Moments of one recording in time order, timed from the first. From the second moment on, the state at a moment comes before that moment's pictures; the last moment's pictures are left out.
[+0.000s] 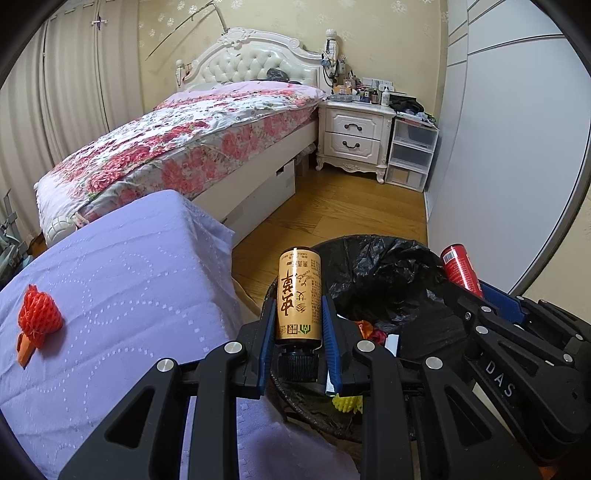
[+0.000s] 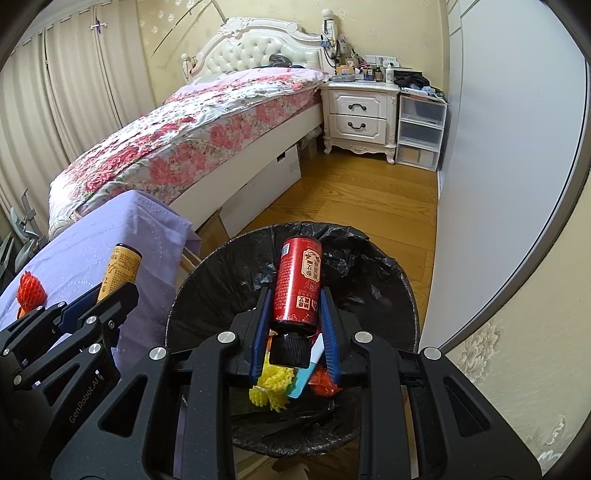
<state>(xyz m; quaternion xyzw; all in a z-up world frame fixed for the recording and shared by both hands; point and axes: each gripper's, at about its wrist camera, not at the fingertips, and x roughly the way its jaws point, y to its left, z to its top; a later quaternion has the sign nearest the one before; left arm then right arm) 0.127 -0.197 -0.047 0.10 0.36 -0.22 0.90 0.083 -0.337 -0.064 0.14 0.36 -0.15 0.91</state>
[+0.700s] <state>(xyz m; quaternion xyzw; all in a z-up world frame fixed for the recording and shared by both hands) 0.130 -0.199 -0.045 0.11 0.35 -0.21 0.91 0.081 -0.344 -0.067 0.14 0.35 -0.18 0.91</state>
